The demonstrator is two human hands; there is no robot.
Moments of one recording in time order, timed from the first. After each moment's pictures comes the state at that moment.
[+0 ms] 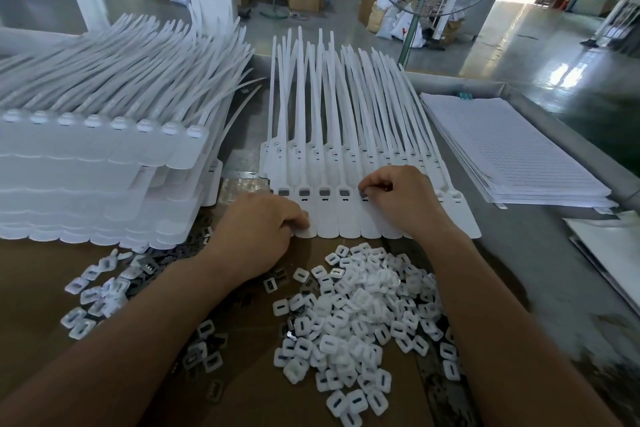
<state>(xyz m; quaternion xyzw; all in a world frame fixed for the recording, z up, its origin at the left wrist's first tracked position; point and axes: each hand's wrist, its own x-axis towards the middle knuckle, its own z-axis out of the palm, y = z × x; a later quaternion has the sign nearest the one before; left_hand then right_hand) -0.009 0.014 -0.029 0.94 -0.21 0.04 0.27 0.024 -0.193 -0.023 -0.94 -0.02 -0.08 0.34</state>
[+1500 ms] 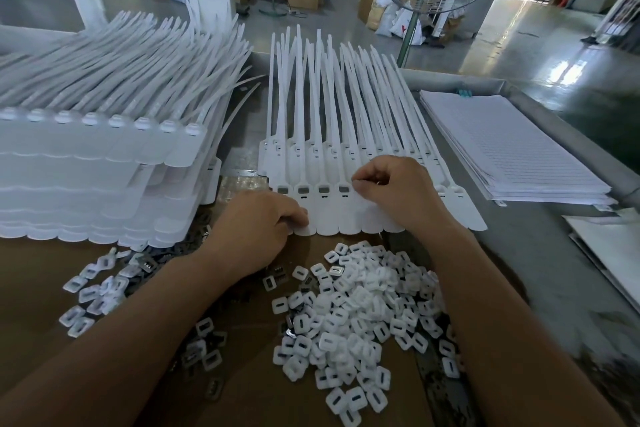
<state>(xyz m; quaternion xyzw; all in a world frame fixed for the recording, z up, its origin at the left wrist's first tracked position) -0.008 0.015 -0.025 0.93 -0.20 0.03 0.29 0.015 -0.182 -0.008 -0.92 -0.06 -0.07 0.38</state>
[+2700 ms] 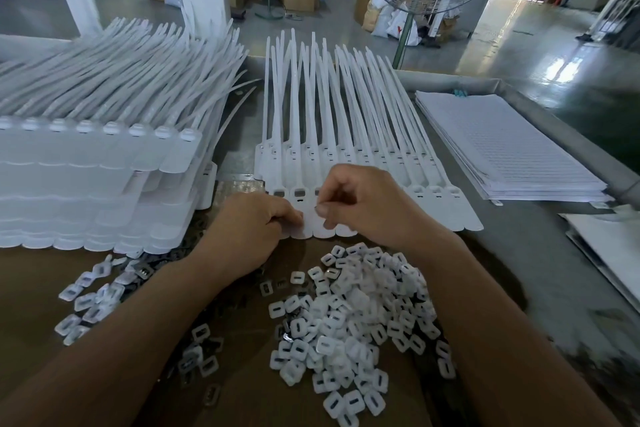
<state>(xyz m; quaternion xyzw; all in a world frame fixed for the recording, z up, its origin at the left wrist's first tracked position) -0.007 0.016 -0.027 0.91 -0.17 0.02 0.37 -0.012 -0.158 0.008 -0.89 -0.18 0.03 0.42</state>
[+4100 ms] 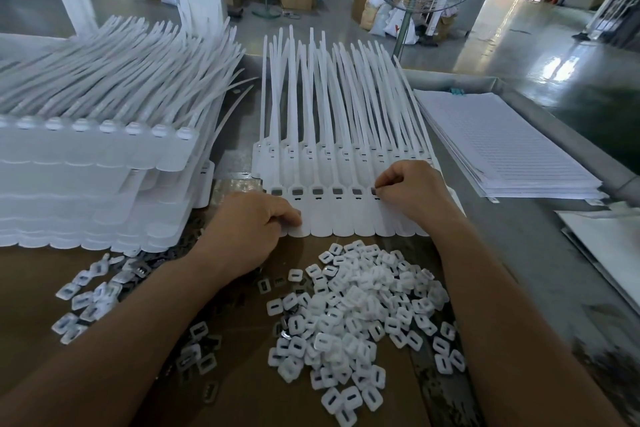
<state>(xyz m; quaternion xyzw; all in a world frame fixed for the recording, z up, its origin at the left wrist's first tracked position) -0.007 0.015 -0.027 0.92 -0.18 0.01 0.34 0.027 -0.212 -0.017 -0.94 0.06 -0.06 0.32</state>
